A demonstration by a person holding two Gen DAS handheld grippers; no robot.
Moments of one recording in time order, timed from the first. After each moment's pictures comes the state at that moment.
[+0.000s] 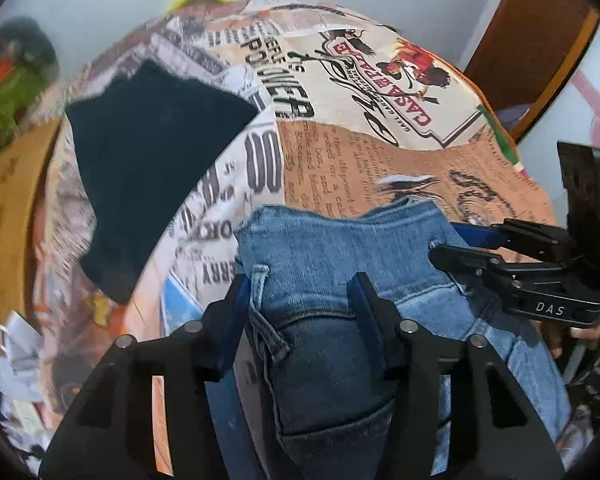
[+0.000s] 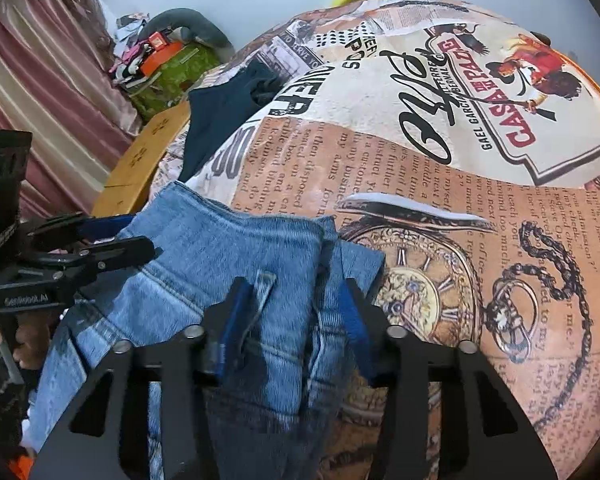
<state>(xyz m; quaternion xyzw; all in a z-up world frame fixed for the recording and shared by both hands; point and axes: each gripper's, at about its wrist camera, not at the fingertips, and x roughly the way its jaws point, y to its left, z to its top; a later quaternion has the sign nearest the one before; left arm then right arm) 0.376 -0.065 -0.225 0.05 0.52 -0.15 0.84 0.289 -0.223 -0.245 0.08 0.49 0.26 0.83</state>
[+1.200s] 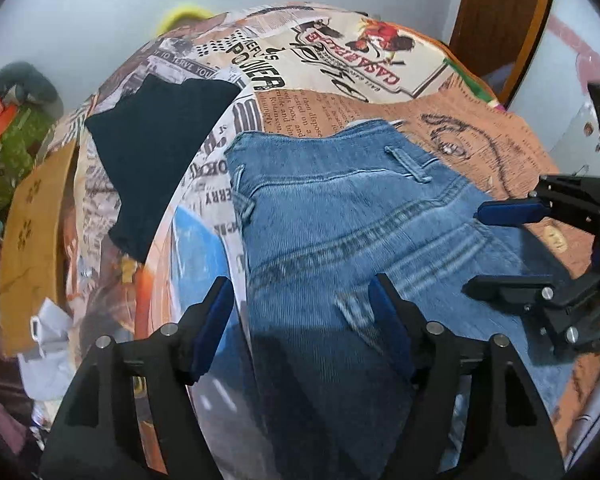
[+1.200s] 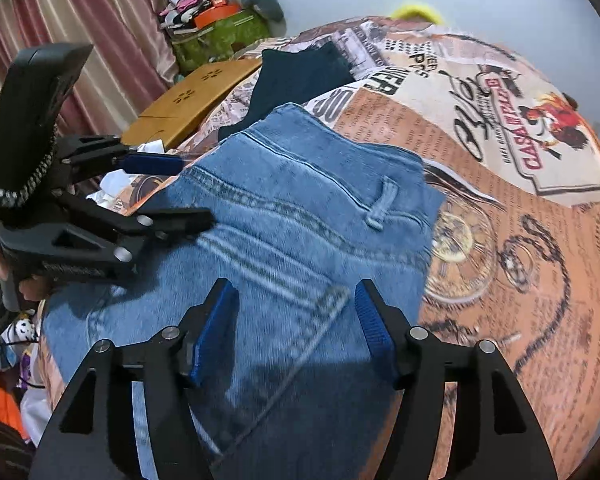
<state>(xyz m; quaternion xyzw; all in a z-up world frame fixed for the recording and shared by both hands) 0.282 -0.061 -0.209 0.10 0.51 -0.16 0.84 0.186 -0.188 -0.210 -0.03 0.48 0.30 0.83</state>
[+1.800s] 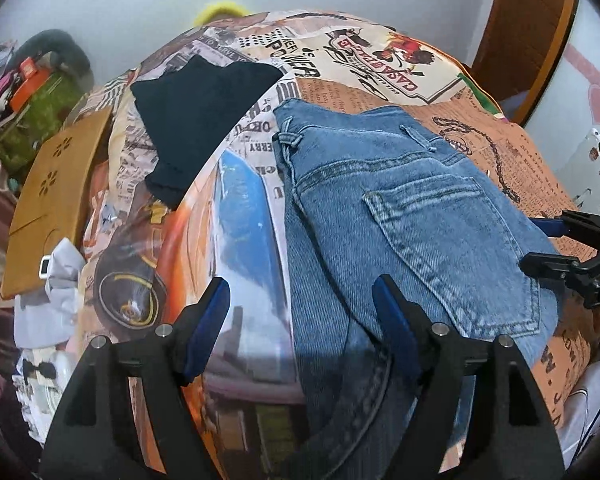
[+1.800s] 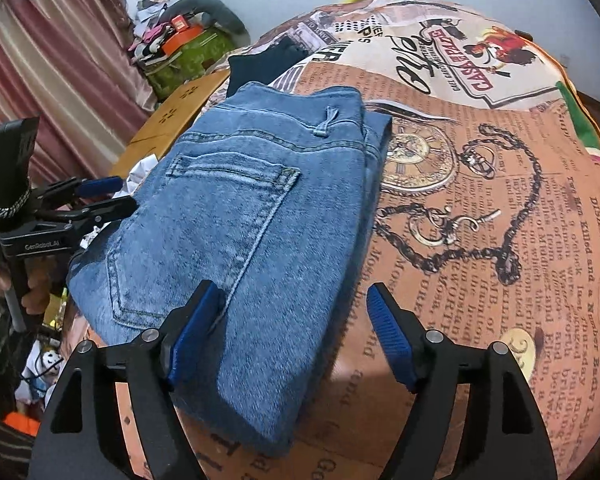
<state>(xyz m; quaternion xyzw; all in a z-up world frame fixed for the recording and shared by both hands) 0.222 -0.026 -0.203 0.06 0.50 -0.11 0.86 0.136 -0.239 -0.227 0.06 0.49 0.26 0.83</state>
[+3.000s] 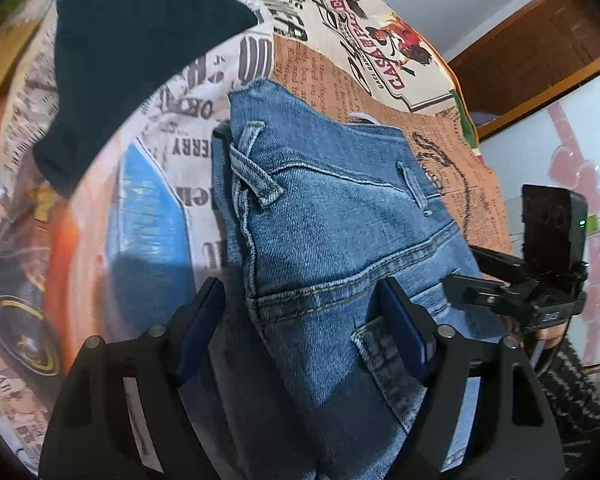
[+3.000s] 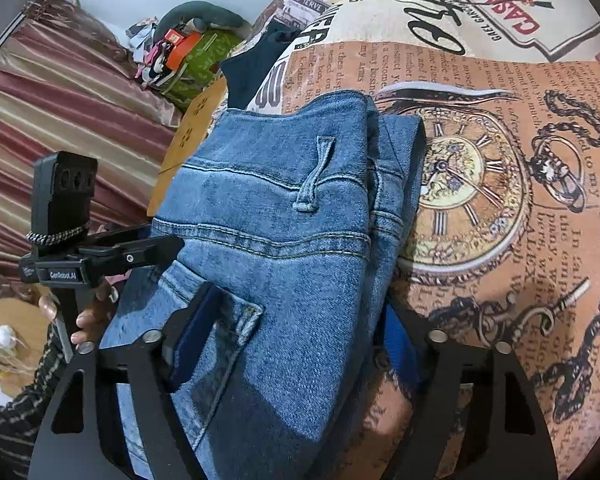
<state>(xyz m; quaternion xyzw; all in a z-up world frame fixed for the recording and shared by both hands) 0.341 -0.033 -0.249 -0.11 0.61 -0.22 0.76 0.235 -0.242 -0.269 0.20 0.55 0.33 0.74</state>
